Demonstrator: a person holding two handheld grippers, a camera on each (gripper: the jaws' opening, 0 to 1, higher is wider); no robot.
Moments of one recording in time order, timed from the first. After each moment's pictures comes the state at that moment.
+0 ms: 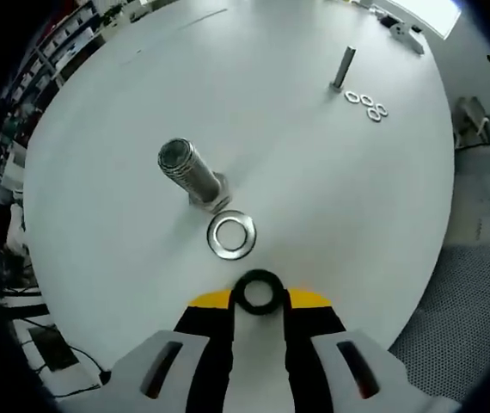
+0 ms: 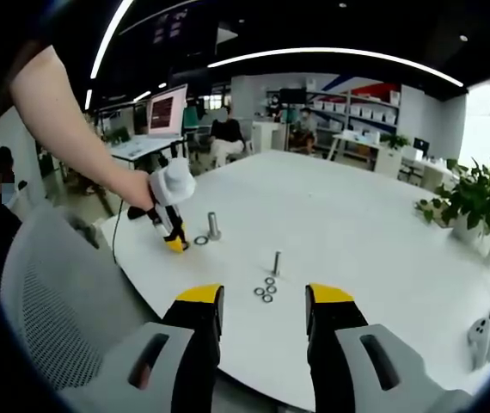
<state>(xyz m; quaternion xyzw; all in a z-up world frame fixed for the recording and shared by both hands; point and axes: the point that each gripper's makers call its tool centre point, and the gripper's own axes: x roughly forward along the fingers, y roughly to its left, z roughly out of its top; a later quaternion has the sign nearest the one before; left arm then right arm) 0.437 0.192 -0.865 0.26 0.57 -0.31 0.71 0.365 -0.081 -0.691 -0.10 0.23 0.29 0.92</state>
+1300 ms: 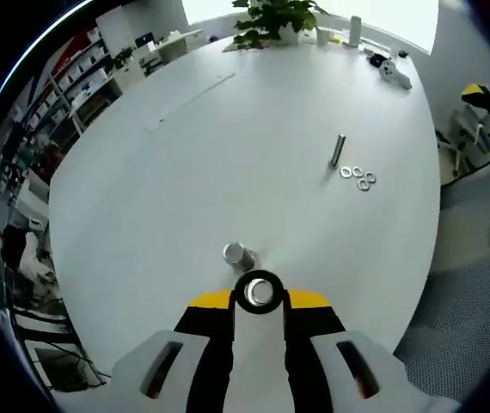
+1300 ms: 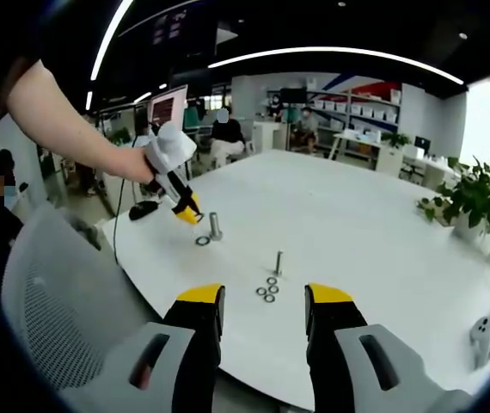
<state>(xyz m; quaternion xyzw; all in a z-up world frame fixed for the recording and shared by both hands) 0.486 0.169 -0.791 0.26 0.46 -0.33 0.78 0.365 -0.080 -0.691 -0.09 0.23 0.29 0.92</state>
